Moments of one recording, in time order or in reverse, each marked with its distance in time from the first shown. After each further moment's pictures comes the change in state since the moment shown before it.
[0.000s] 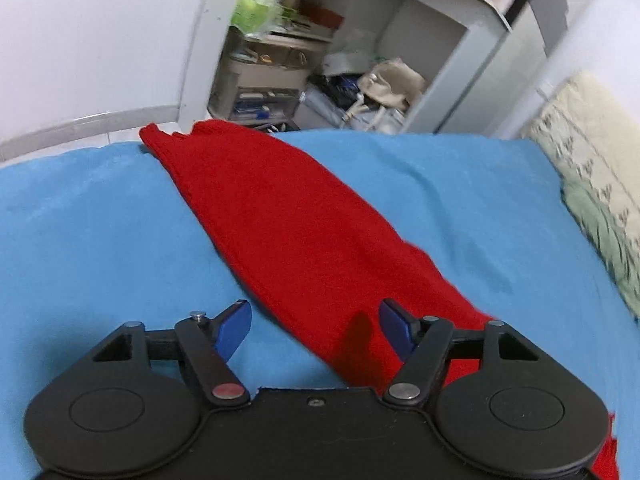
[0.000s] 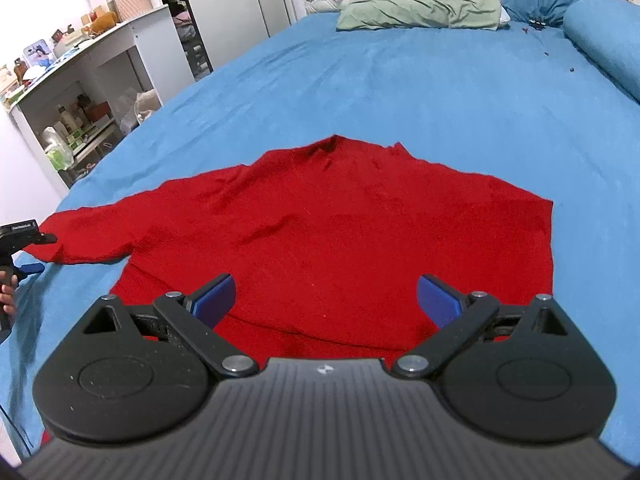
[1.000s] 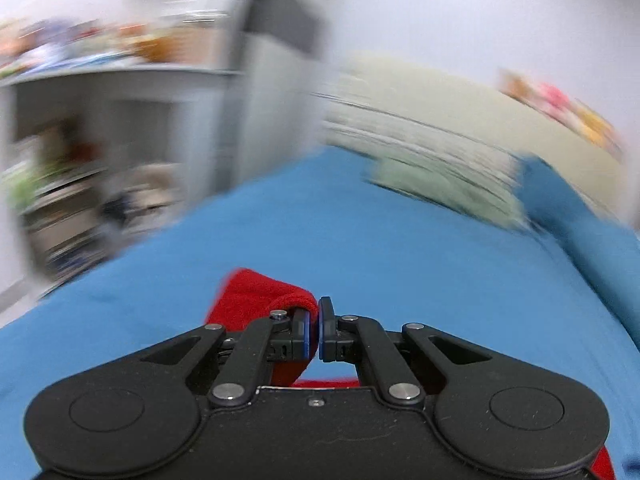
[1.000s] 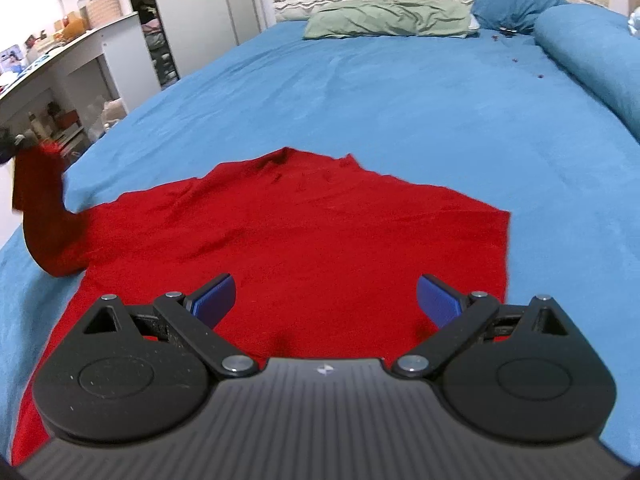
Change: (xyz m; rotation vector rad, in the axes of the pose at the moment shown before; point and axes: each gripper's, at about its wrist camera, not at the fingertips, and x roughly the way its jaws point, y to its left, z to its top) left arm -0.100 -0.236 -0.067 0.593 -0.183 -0.400; right arm -0.003 -0.031 0.007 0.021 -0.038 -0.107
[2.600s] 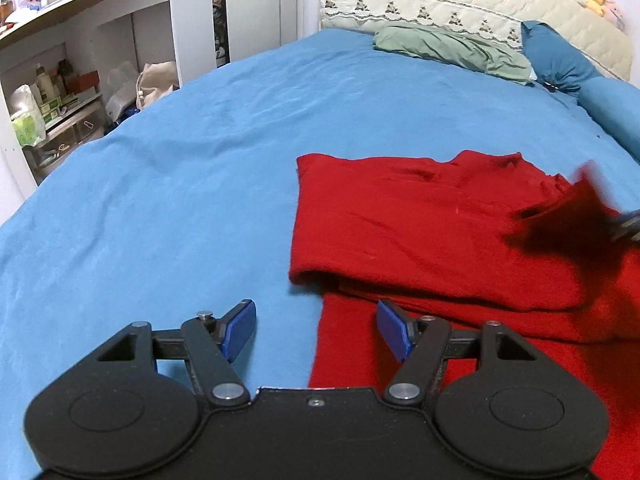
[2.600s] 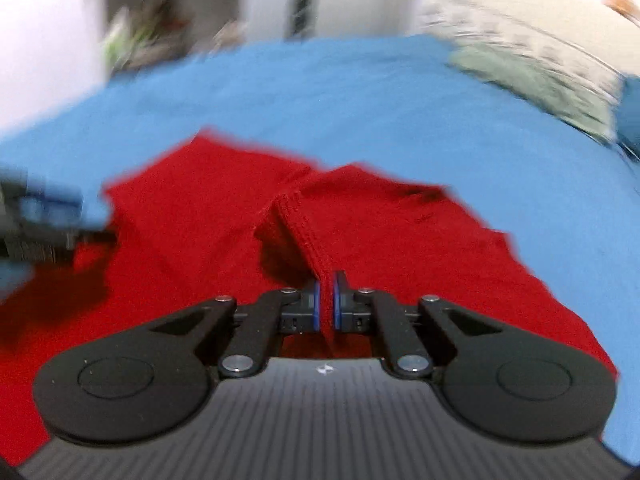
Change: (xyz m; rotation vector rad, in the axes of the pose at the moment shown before) left arm -0.008 0.017 -0.138 0.106 0.294 0.142; right arm 0.063 0.085 0.011 -0.335 -0.084 0.129
